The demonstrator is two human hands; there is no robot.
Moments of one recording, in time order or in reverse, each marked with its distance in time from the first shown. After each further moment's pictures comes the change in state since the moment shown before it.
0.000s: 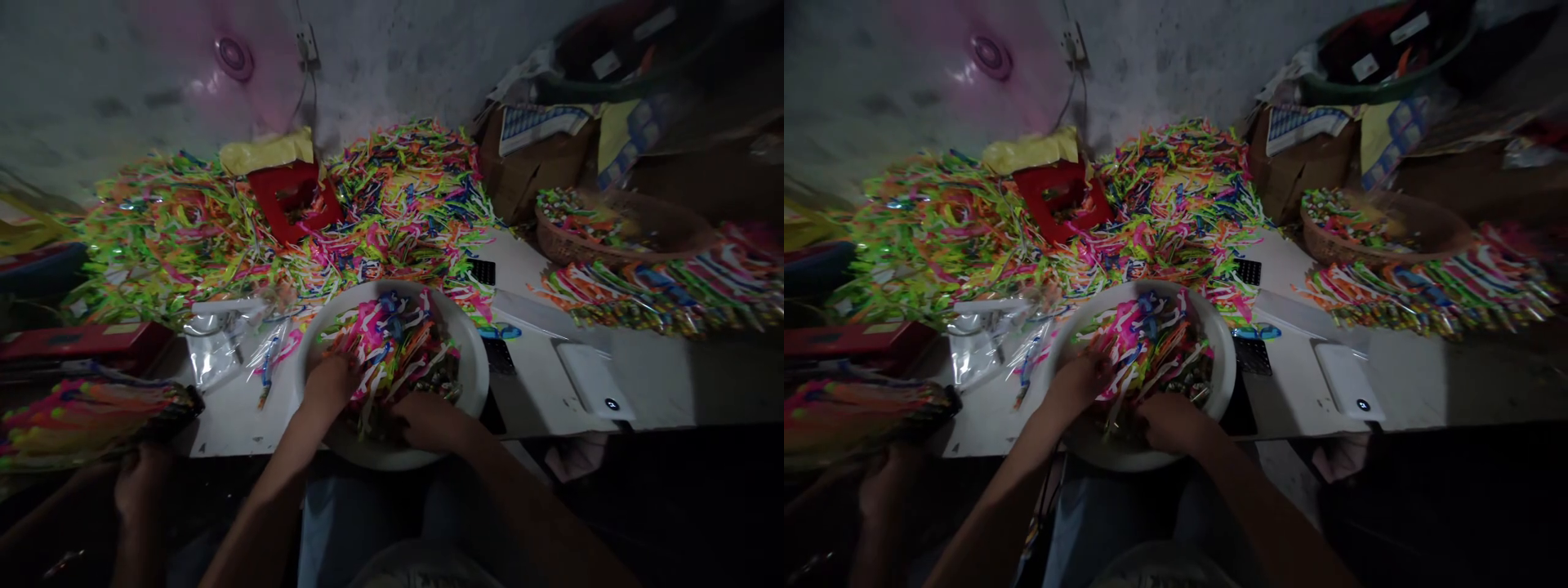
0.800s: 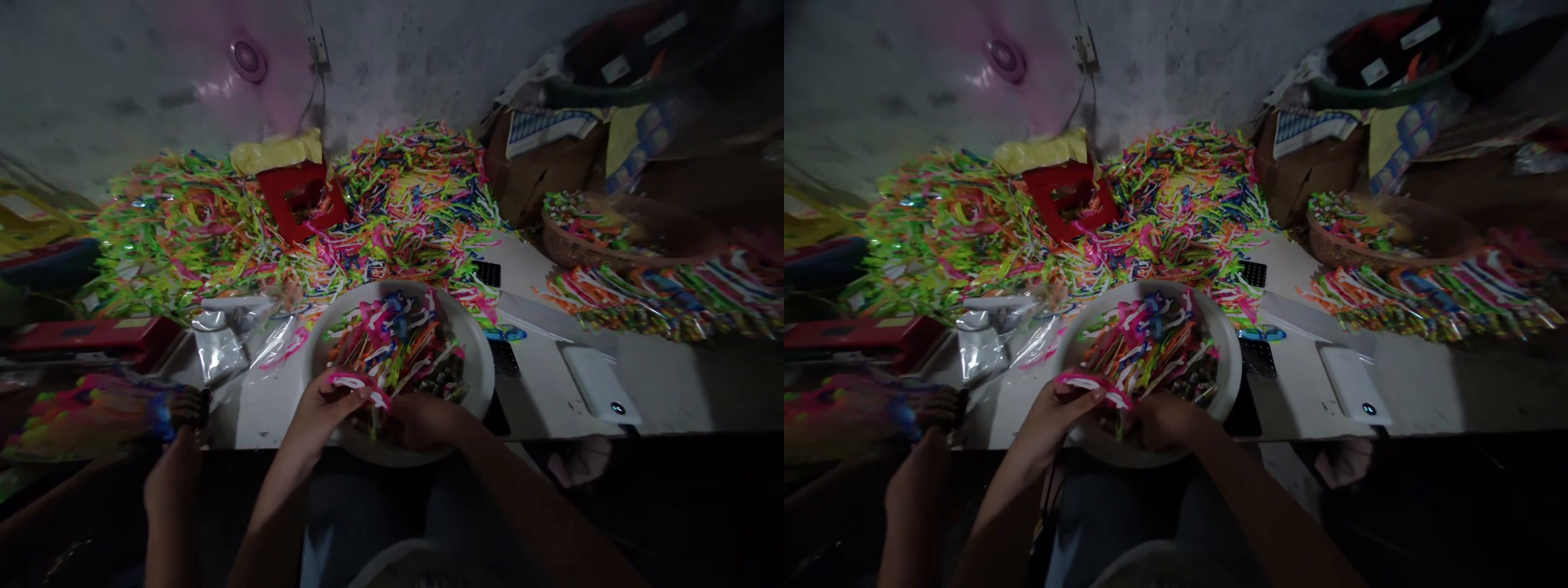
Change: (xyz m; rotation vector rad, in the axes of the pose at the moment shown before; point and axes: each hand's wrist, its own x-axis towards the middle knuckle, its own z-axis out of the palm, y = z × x) left_hand -0.063 0.014 -0.023 -1.269 0.021 -0.109; right_hand 0.012 -0.008 0.002 0.101 -0.015 -0.080
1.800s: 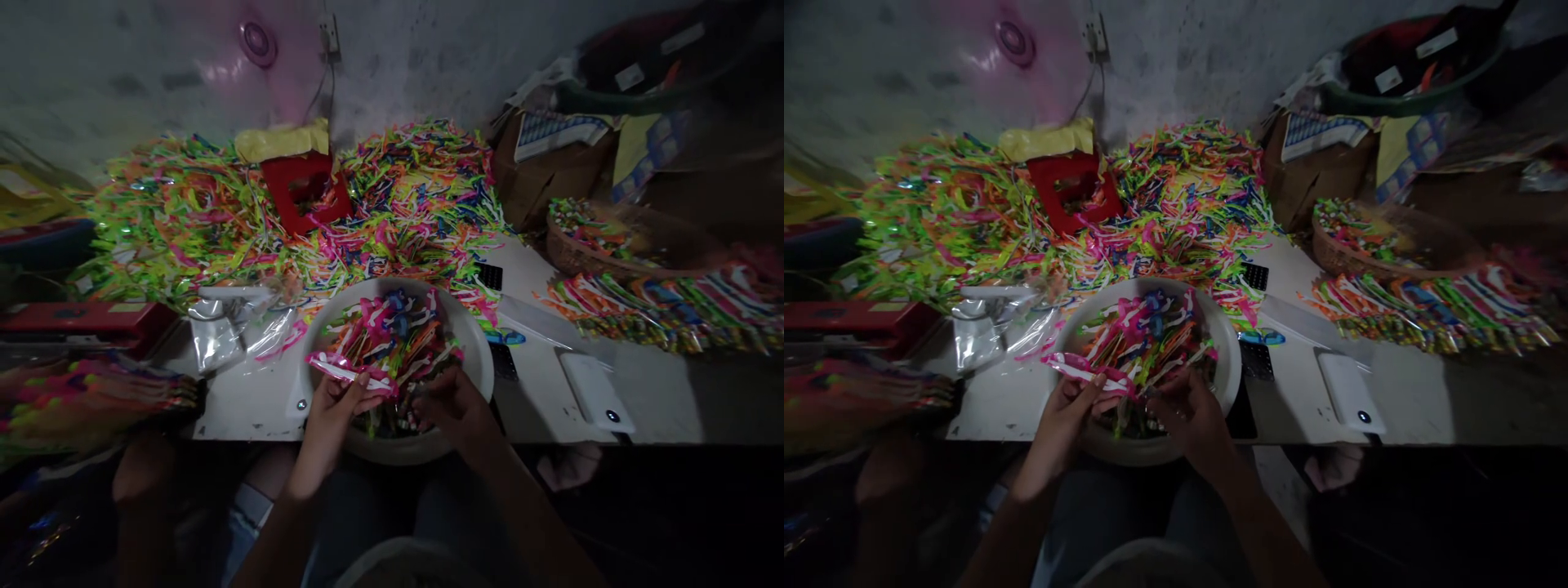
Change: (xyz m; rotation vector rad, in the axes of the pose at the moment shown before) left_hand 0.000 -0.024 0.025 -0.366 0.154 -0.042; right_hand -0.050 -0.015 0.000 0.925 0.774 0.177
